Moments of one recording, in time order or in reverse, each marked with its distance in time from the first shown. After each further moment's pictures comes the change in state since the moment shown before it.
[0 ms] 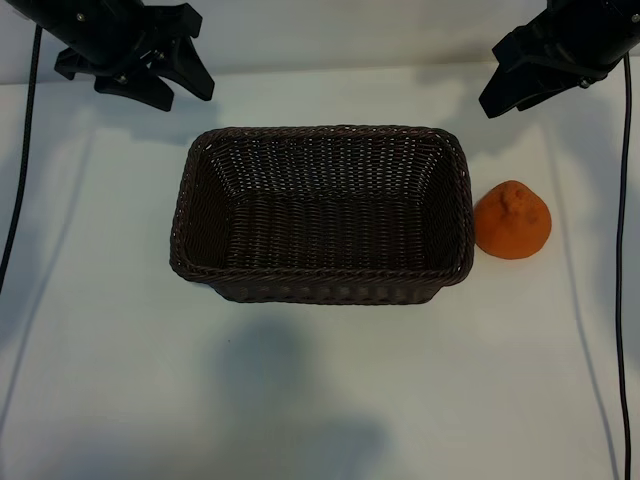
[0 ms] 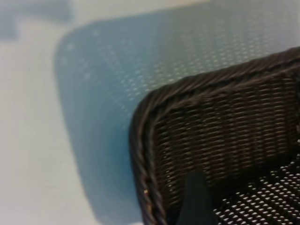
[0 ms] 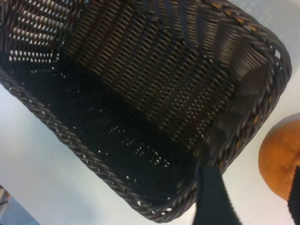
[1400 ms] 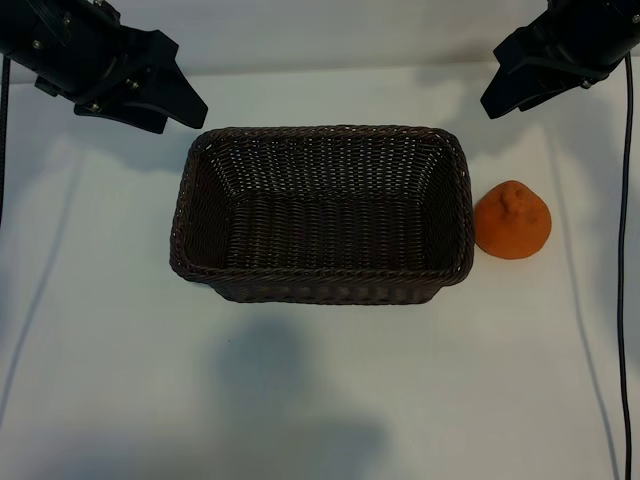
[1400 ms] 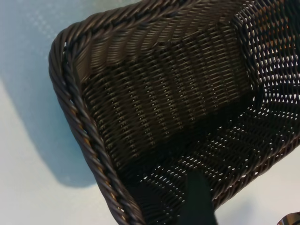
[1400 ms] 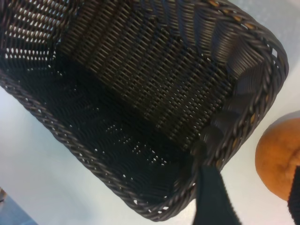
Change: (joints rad) left arm 0.000 -0.233 0.252 -0.080 0.000 0.173; right arm 0.000 0.000 0.000 -0.008 0.000 -0.004
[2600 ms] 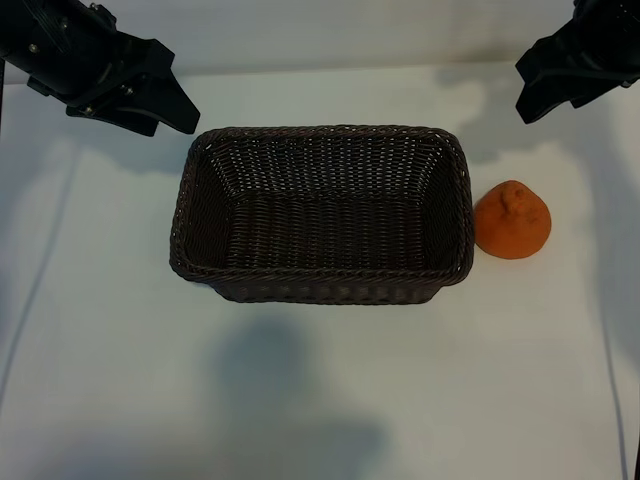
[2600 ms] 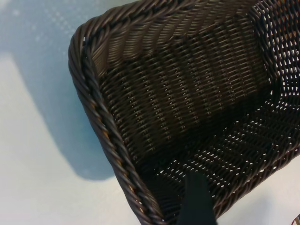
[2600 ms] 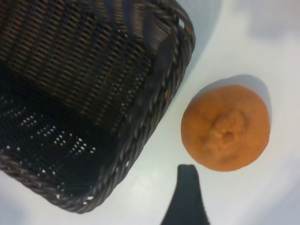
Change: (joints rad) left arm 0.000 0.000 0.000 0.046 0.000 0.003; right arm 0.000 0.004 0.000 -0.224 -0.030 0.111
